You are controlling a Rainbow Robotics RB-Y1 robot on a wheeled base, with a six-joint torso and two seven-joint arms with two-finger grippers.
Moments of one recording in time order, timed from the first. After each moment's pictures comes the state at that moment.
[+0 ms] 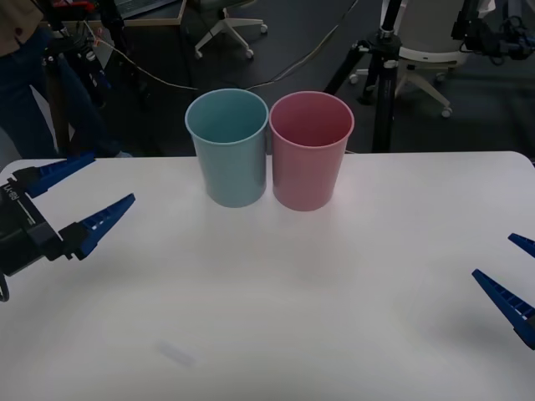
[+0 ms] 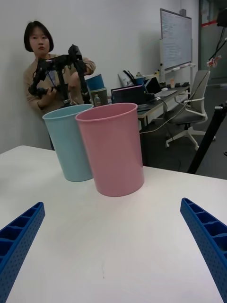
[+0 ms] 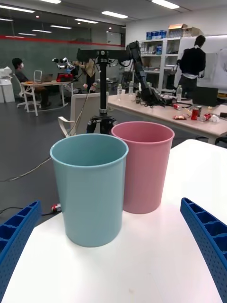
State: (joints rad) right arm 0.35 -0.40 -0.52 -1.66 0.96 -1.22 0.00; left arm 0.23 0.82 0.14 -1.88 -0.77 -0.70 -0.01
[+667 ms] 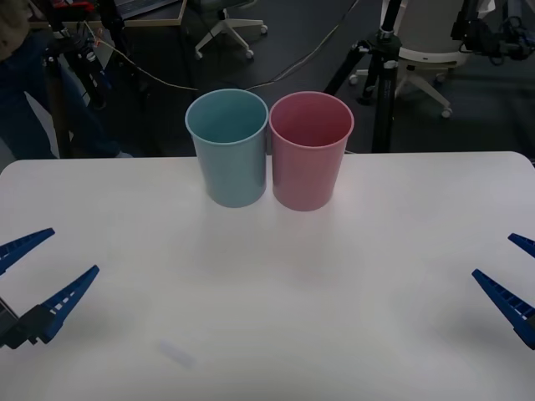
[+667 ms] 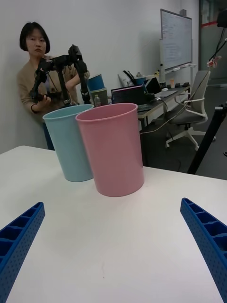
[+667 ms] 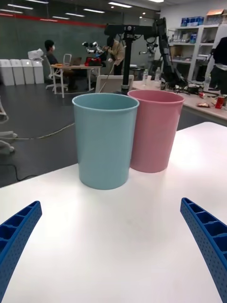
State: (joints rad) right arm 0.35 -0.40 -0.52 -1.66 0.96 -1.22 0.00; left arm 0.46 0.42 0.45 -1.88 -1.02 -1.02 0.02
